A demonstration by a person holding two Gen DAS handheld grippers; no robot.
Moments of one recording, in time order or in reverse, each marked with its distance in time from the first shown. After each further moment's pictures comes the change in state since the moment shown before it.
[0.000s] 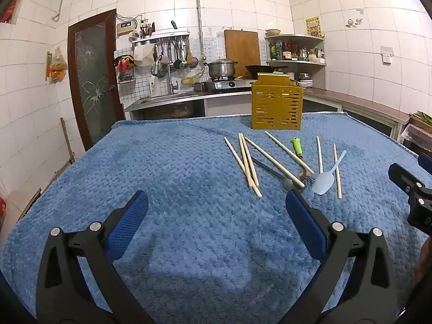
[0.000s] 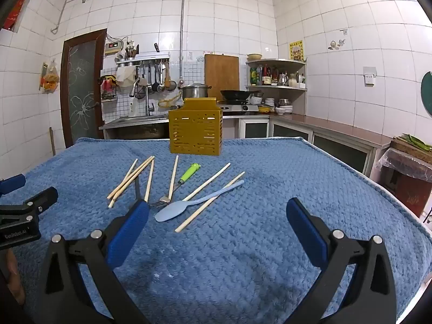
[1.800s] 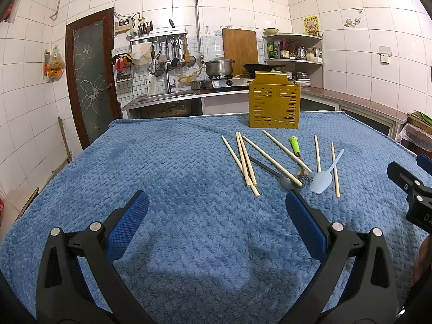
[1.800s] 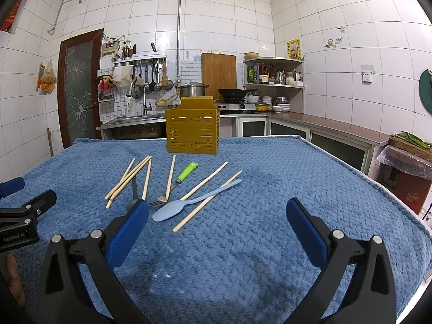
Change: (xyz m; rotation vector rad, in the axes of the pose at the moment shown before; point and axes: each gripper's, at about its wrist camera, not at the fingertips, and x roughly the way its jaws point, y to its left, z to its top) left arm 0.002 -0.005 -0.003 0.003 0.005 -0.006; right arm 0.003 -0.003 -0.003 0.008 0.005 -0.004
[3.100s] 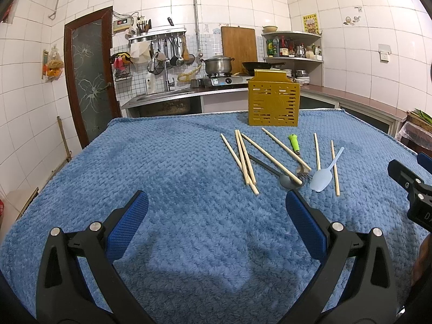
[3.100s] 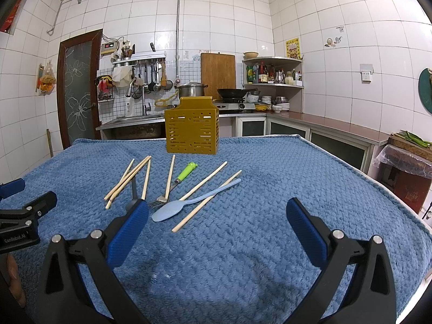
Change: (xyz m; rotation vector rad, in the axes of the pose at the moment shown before) left arm 0.001 0.000 -0.001 0.004 0.011 -0.003; right arm -0.001 0.000 0.001 0.003 0.003 0.000
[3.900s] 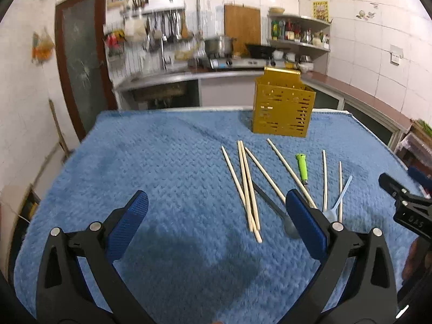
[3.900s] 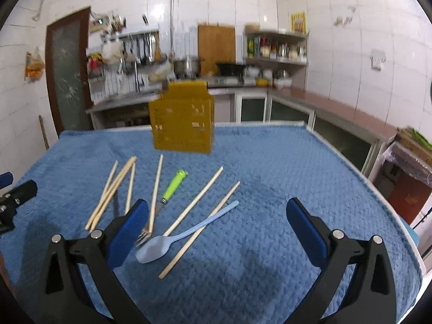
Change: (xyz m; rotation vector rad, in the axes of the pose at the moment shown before) left arm 0.060 0.022 0.095 -0.059 0.185 -0.054; right arm 0.103 -0.011 0.078 0.008 0.251 -0.026
